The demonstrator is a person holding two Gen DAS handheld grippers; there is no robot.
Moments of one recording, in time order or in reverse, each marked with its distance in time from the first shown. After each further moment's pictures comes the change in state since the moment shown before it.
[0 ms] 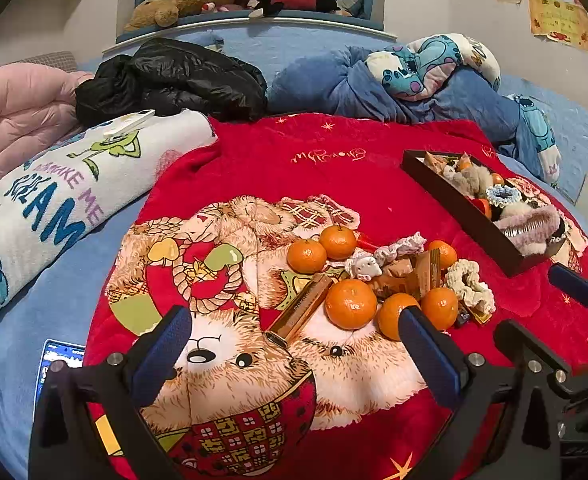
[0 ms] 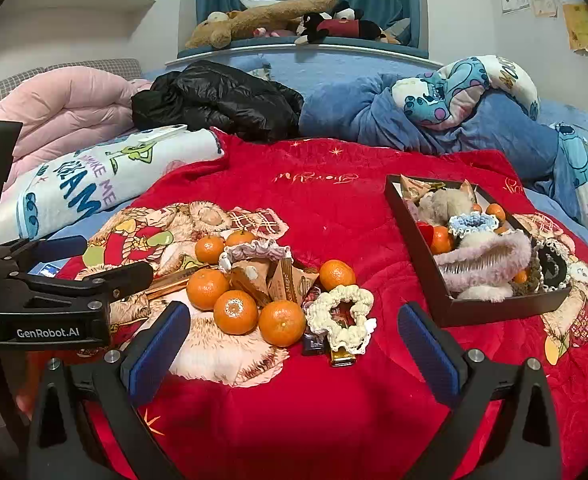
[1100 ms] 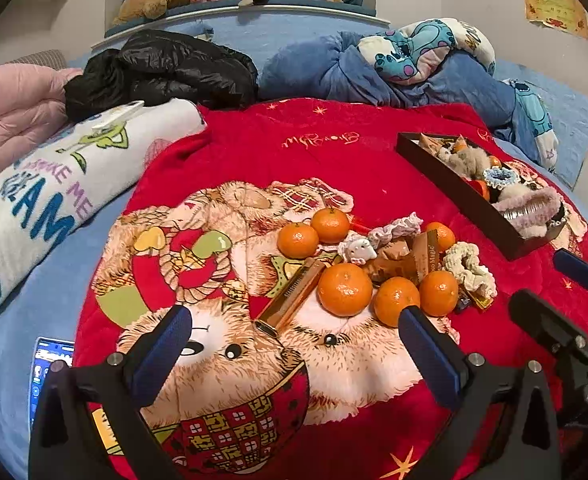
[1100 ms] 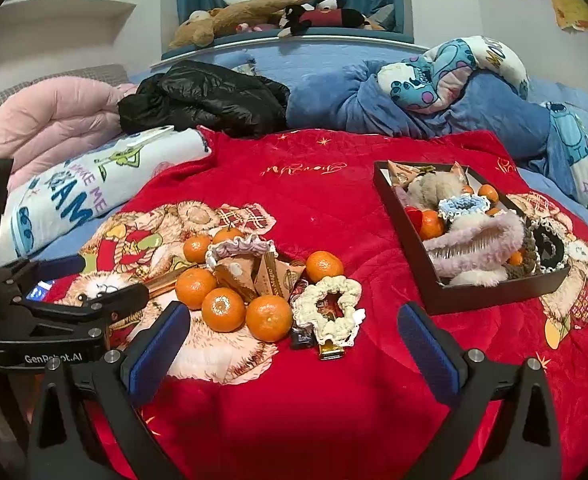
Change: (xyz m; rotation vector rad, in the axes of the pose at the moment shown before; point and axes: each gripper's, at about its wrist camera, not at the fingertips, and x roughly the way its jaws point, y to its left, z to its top) left arm 0.011 -0.004 -0.004 0.019 0.051 -0.021; right arm 0.002 -0.017 0.001 0.092 0.023 0.011
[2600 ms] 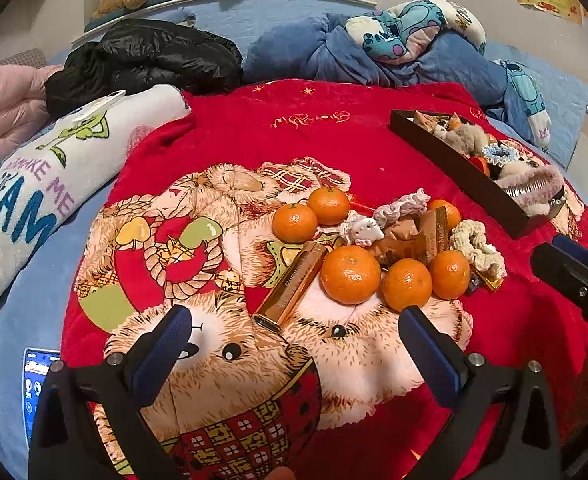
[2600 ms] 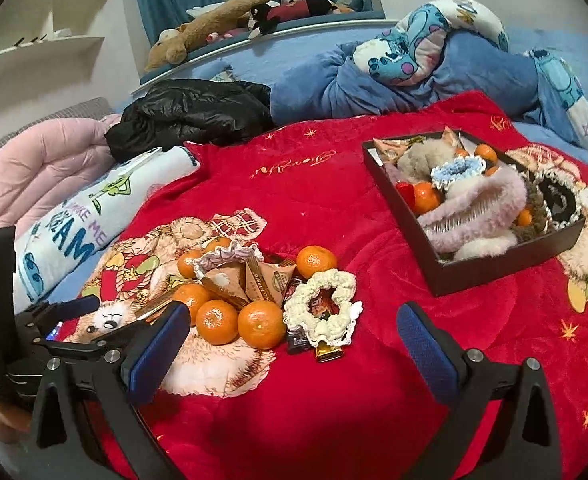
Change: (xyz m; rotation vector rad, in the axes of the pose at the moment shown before) left arm 0.021 0.005 -0.001 0.051 0.056 -0.028; right arm 0.012 -0.024 -0.002 0.145 0.015 0.020
